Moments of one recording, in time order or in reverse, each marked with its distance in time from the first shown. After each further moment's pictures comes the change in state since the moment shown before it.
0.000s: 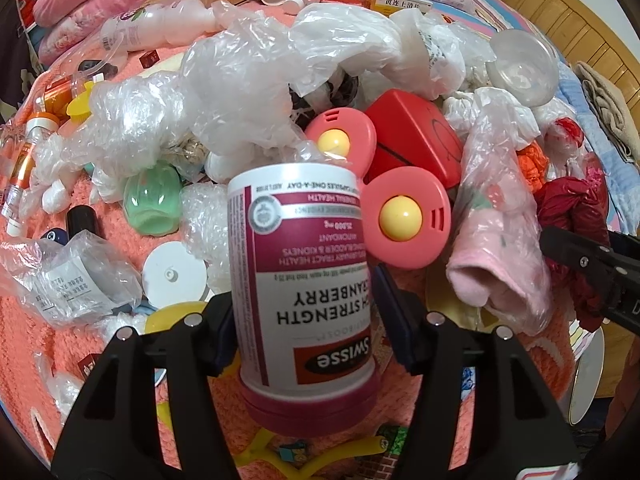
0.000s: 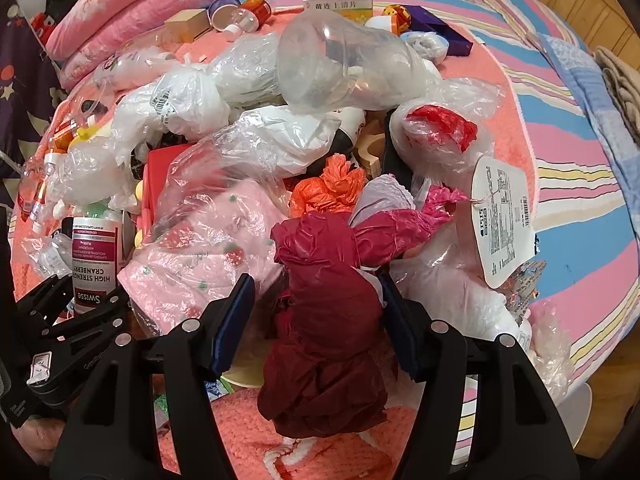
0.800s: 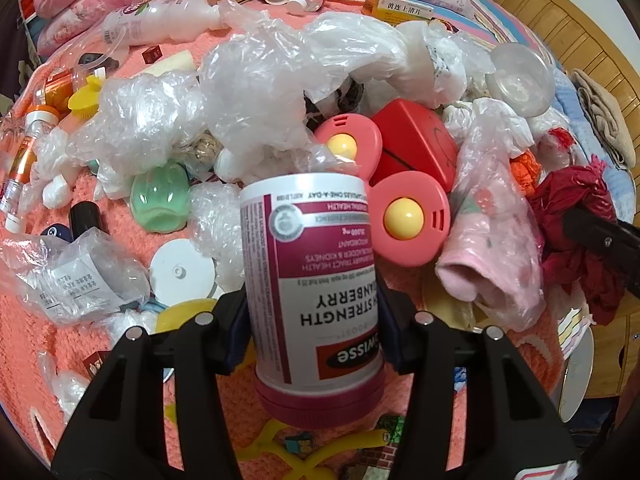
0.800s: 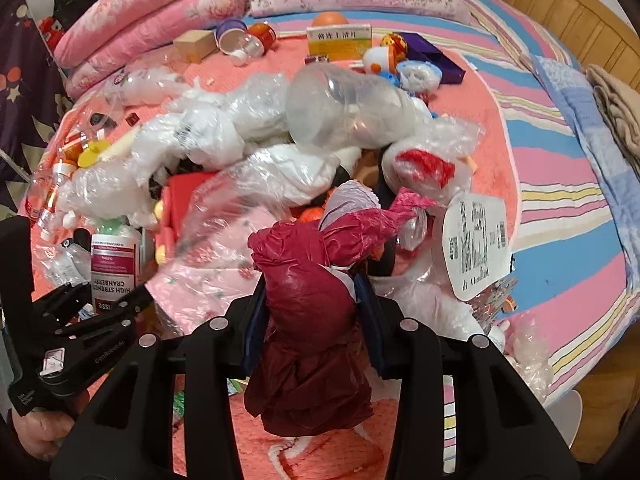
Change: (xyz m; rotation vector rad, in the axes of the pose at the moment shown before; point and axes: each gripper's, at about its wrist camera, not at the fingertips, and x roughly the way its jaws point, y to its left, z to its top) left arm -0.009 0.011 0.002 -0.019 0.004 -0.036; right arm -0.033 0.006 0.006 -0.018 -0.078 -0.020
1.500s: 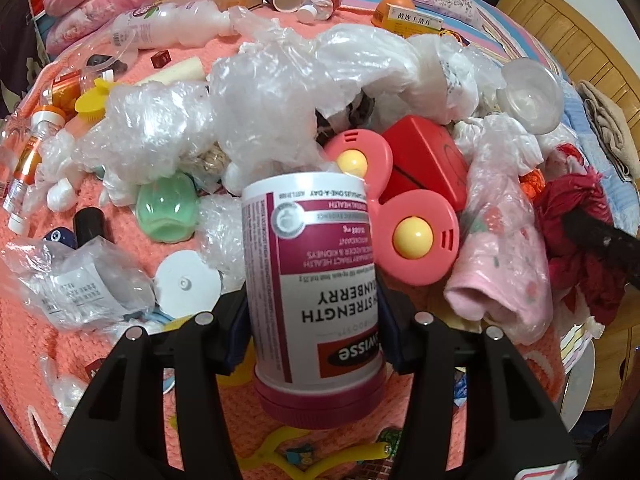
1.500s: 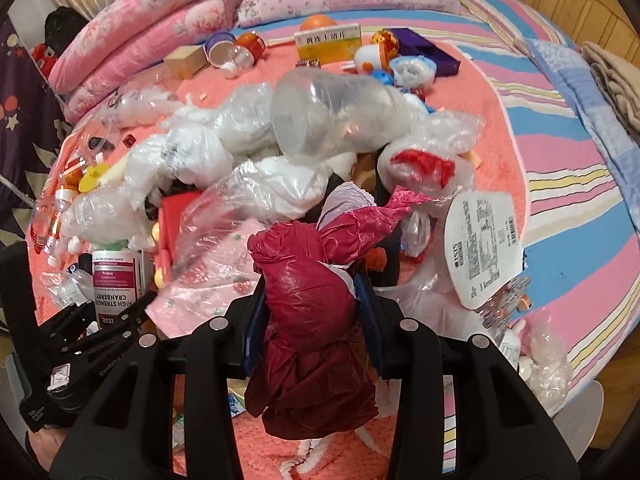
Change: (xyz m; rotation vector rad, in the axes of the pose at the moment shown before) left arm 0.002 0.002 0.003 -0.030 -0.029 0.020; right arm 0.012 -0.012 0.004 0.075 -0.012 0.040
